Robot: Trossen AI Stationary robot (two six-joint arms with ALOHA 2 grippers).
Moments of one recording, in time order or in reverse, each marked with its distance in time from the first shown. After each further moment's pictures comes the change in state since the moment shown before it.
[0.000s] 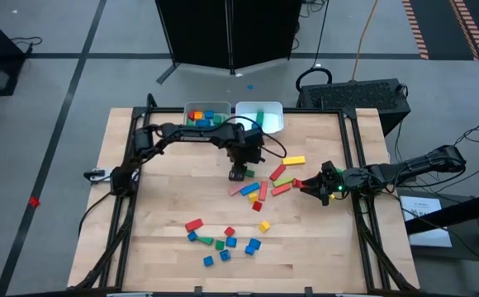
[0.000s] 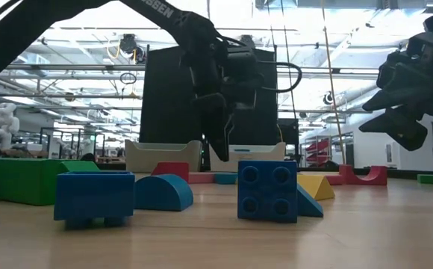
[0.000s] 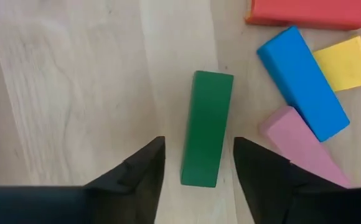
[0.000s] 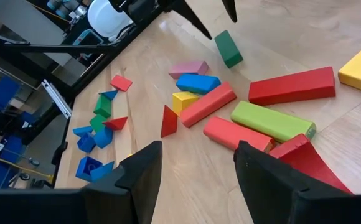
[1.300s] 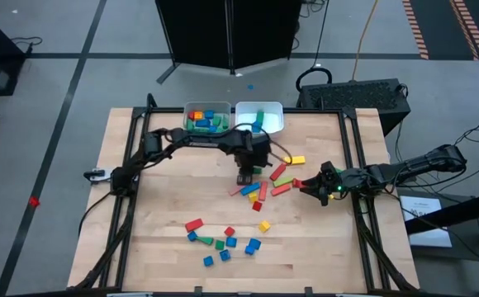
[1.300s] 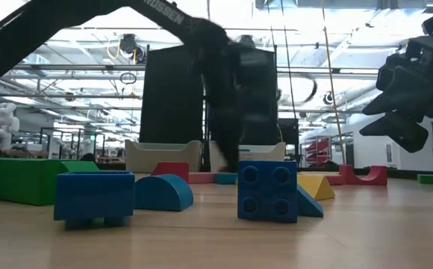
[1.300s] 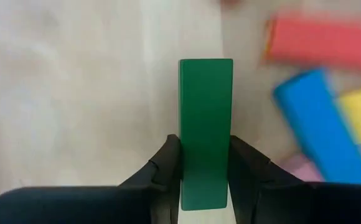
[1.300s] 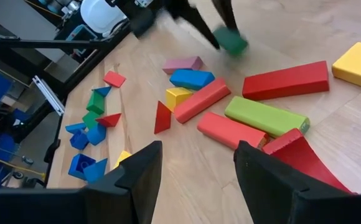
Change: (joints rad) left arm -0.044 0.085 0.104 0.010 -0.064 -0.098; right arm 0.000 0.024 0.000 -0.001 0.005 0.005
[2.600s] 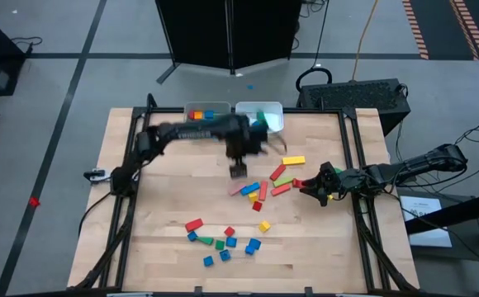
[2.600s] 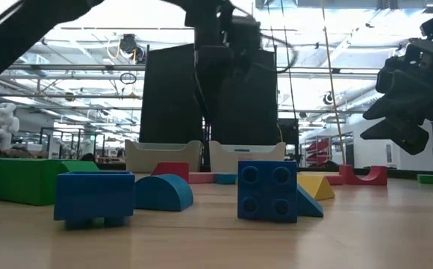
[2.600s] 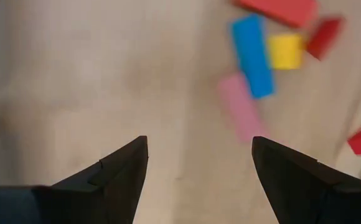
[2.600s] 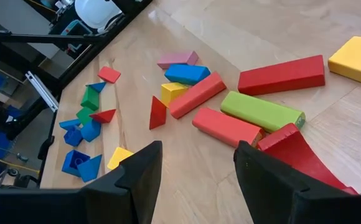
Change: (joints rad) left arm -0.003 -0.050 0.254 -0.500 0.022 -0.196; right arm 0.000 0.029 0.000 0.001 -0.001 0.001
